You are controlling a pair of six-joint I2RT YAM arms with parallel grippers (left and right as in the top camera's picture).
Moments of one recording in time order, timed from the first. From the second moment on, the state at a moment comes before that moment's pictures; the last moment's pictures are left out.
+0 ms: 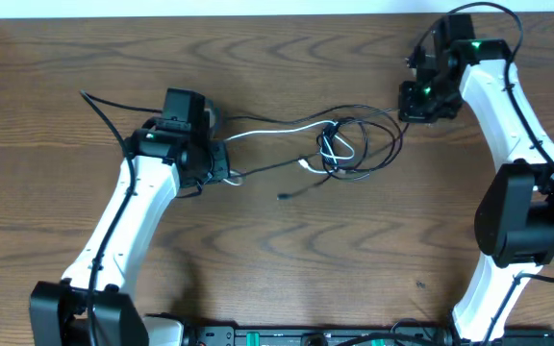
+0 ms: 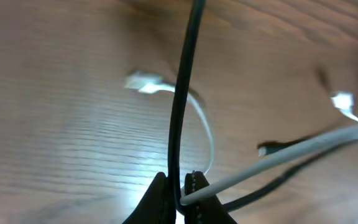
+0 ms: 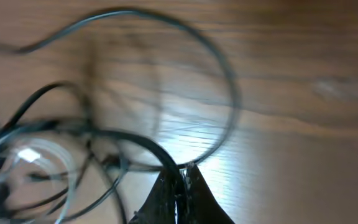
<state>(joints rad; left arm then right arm) -0.16 1.50 1.13 -0.89 0.13 -0.28 0.06 2.05 1.77 -1.10 -0.30 0.03</state>
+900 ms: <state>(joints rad) -0.16 1.53 1.24 -0.81 0.50 -0.27 0.23 1.91 1.76 -1.06 -0.57 -0.04</state>
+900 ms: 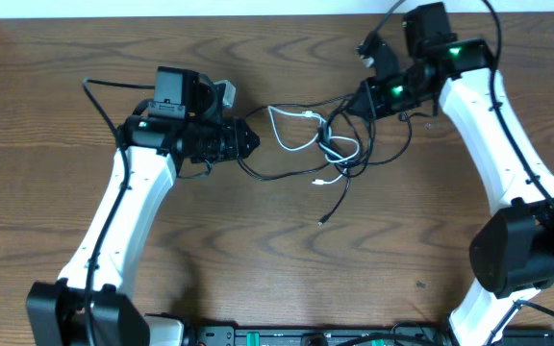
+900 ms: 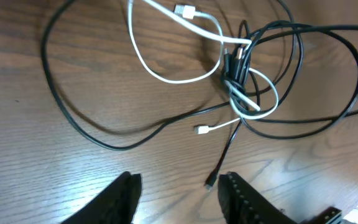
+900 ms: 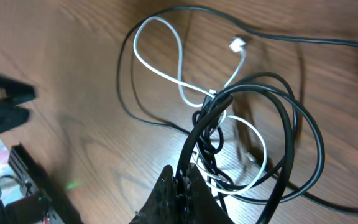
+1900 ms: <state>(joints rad) -0.47 1.93 1.24 -0.39 0.50 -0.85 0.27 1.91 1.76 -1.05 -0.49 0.04</state>
